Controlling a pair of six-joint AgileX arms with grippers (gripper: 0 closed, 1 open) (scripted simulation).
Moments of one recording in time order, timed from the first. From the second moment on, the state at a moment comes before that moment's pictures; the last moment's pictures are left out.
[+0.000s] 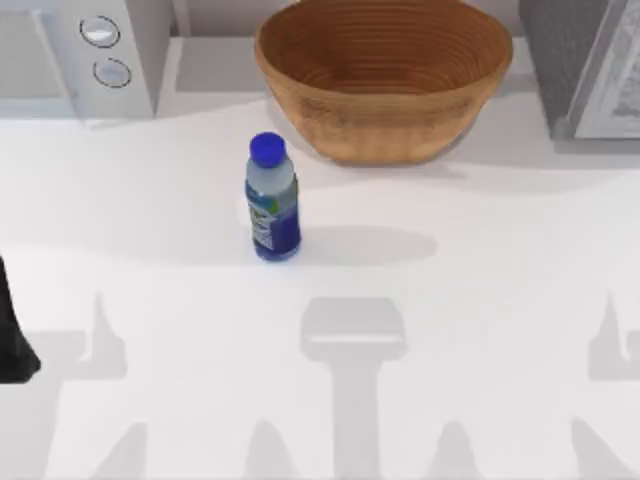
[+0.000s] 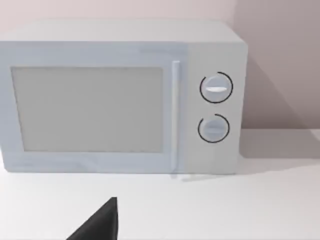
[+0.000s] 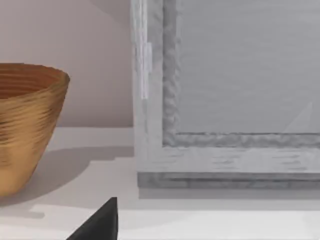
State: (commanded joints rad) left arm 0.00 0.00 0.00 0.00 0.00 0.00; right arm 0.00 0.00 0.00 0.00 0.00 0.00
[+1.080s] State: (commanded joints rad) left arm 0.00 0.00 0.00 0.00 0.00 0.00; right arm -1.10 0.46 0.14 0.34 -0.07 0.18
